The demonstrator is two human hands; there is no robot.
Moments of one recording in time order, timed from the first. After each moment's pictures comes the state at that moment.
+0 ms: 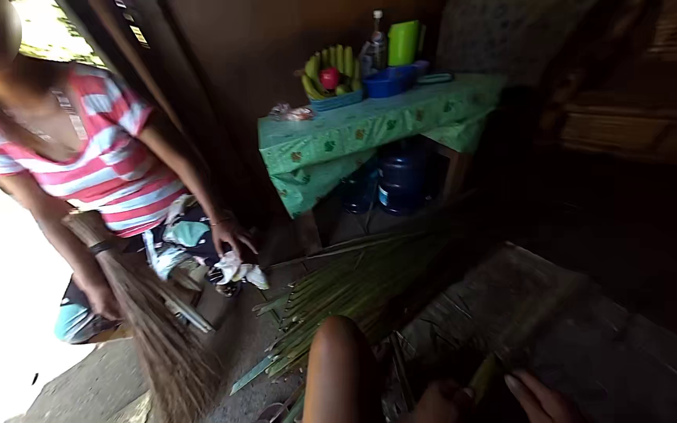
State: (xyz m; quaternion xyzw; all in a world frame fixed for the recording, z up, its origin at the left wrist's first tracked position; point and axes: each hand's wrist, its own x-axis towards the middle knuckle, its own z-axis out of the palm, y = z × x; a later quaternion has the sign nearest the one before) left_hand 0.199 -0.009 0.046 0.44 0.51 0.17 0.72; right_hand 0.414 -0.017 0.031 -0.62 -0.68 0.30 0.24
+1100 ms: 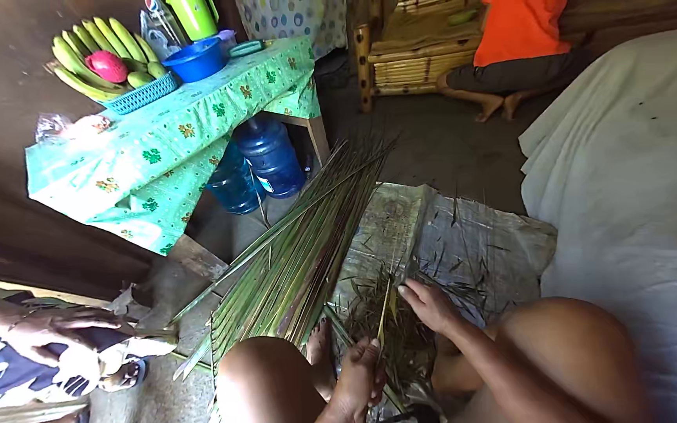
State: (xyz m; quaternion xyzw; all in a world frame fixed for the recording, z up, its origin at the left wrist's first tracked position) left_hand 0.191 -0.022 0.057 0.36 0.45 0.17 0.80; right_hand 0.421 -0.005 0.025 -0.70 -0.60 0.31 0.21
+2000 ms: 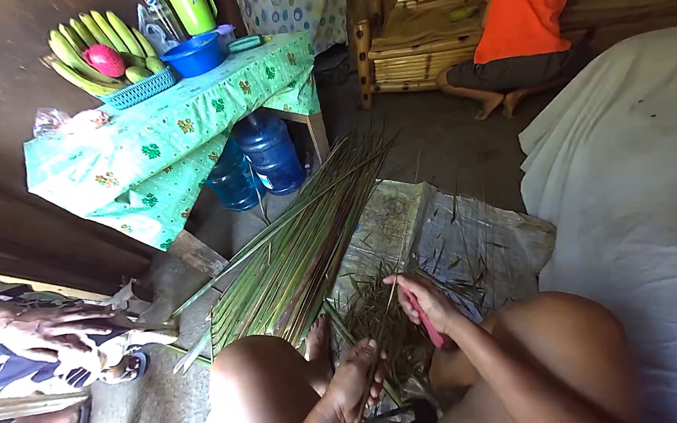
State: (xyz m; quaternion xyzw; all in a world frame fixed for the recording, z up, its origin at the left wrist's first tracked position) left_hand 0.173 -0.025 0.046 0.35 0.39 0.12 0.84; right_hand 0.407 -0.008 0.034 -0.55 -0.30 0.63 0.47
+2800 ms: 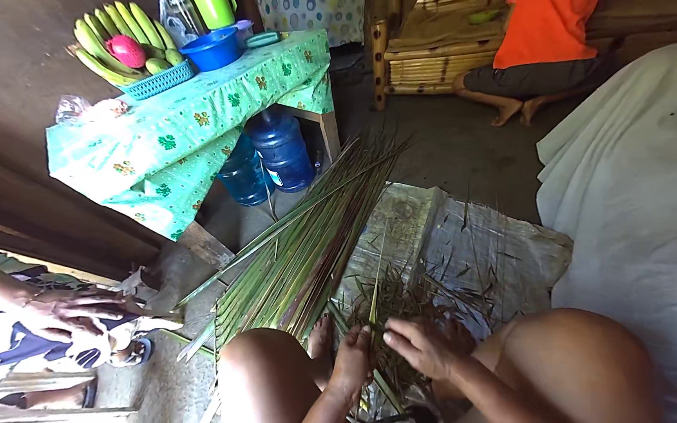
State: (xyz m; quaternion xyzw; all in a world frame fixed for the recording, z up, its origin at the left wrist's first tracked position) left_hand 0.192 -0.008 0.052 0.37 0.51 0.21 0.75; right_hand 0.378 -0.038 0.045 -0.56 -0.70 0.38 0.23
